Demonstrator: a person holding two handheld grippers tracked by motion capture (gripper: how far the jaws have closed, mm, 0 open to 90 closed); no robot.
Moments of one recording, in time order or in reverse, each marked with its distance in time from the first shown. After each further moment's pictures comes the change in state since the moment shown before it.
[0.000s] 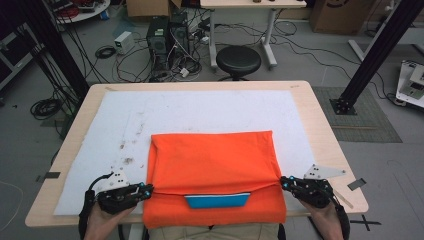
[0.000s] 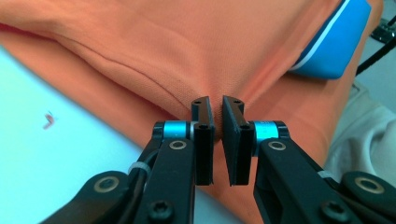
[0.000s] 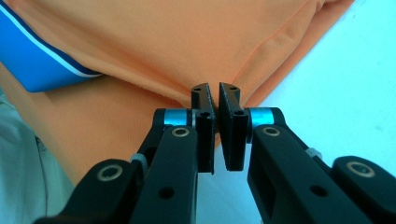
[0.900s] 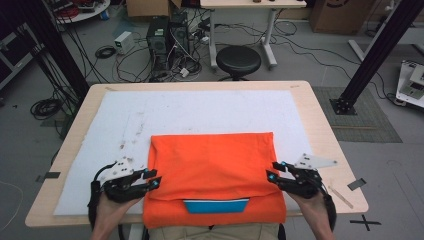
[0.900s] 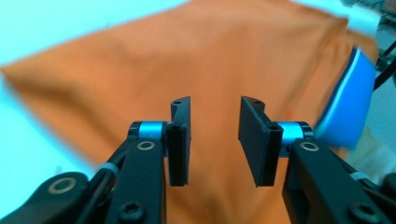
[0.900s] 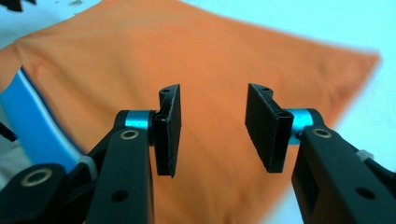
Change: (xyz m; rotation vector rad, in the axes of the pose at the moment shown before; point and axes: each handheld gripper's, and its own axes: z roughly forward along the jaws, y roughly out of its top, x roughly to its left) left arm 0.003 0.043 0.018 -0.128 0.025 0.012; right arm 0.020 0.046 0.016 -0.099 0.021 -0.020
